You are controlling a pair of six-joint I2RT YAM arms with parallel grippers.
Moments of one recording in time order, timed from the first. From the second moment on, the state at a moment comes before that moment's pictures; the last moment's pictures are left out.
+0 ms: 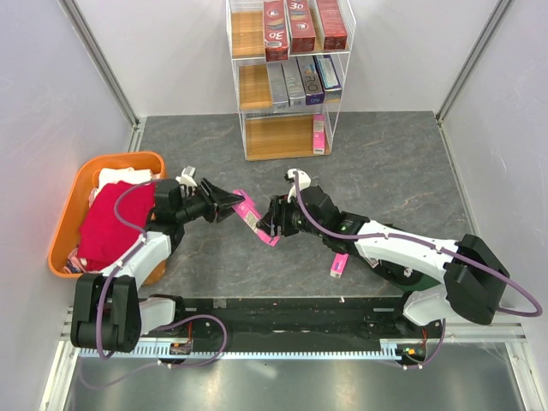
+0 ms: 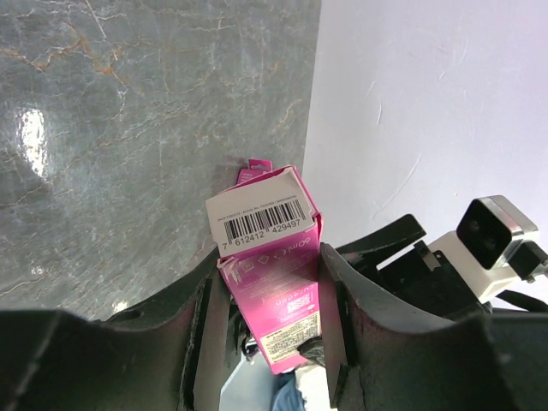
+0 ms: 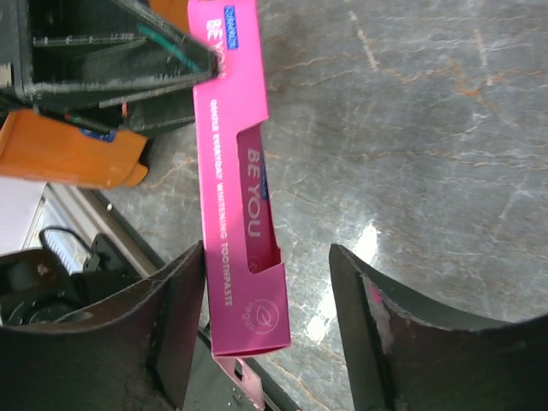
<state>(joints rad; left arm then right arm) -0.09 1.20 0.52 0.27 0.74 -1.14 0.93 1.42 0.91 0.05 0.00 0.65</state>
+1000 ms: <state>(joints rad) -0.08 1.14 0.62 0.00 0.68 -1.01 0.78 1.44 0.79 0.18 -0.18 0.79</state>
